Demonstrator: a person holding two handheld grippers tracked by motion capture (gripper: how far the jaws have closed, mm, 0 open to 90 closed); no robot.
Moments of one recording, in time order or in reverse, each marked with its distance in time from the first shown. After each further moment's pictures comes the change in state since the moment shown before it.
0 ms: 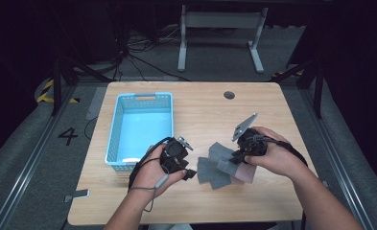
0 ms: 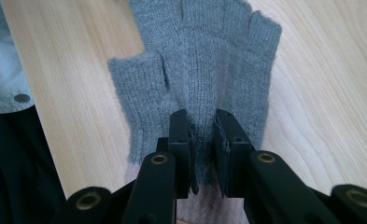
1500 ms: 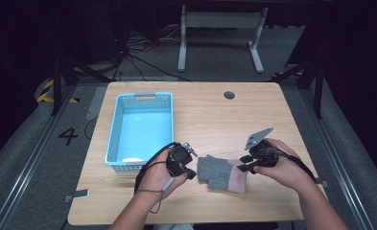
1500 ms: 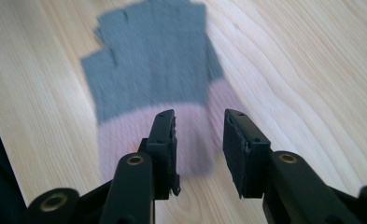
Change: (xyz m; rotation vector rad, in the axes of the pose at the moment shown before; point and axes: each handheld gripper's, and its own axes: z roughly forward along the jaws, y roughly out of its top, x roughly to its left) left arm -0.002 -0.003 0.022 0.045 -0.044 0.040; right arm -0.006 -0.060 0.015 -0.094 -0.073 0.106
